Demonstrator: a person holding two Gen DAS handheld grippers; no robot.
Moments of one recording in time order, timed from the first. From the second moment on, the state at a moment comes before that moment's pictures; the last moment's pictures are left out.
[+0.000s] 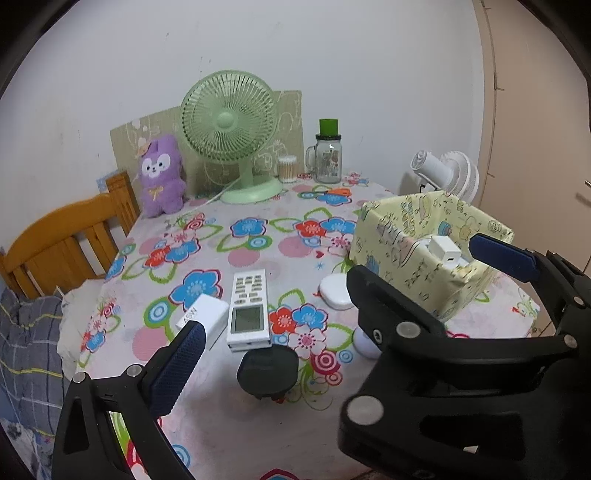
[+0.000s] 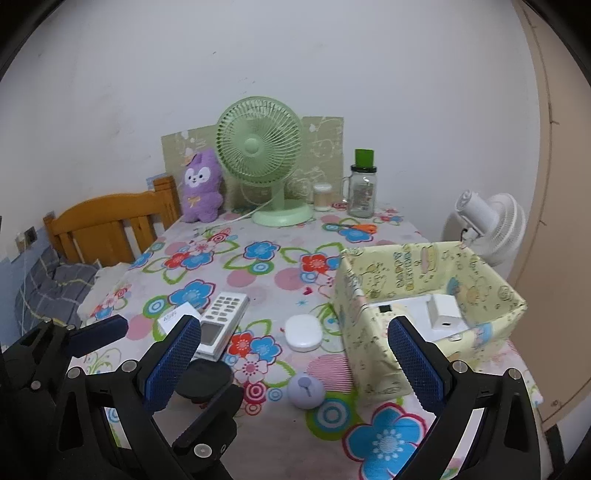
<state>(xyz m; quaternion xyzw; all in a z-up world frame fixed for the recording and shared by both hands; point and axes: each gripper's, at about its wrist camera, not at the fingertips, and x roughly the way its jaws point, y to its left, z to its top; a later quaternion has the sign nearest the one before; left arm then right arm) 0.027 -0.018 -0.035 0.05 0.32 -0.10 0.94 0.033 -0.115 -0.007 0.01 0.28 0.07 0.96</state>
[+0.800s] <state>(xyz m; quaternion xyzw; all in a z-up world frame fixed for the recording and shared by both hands) 0.055 0.006 -0.101 0.05 0.38 -0.07 0.92 0.060 -0.087 -0.074 -0.02 0.33 0.08 0.94</state>
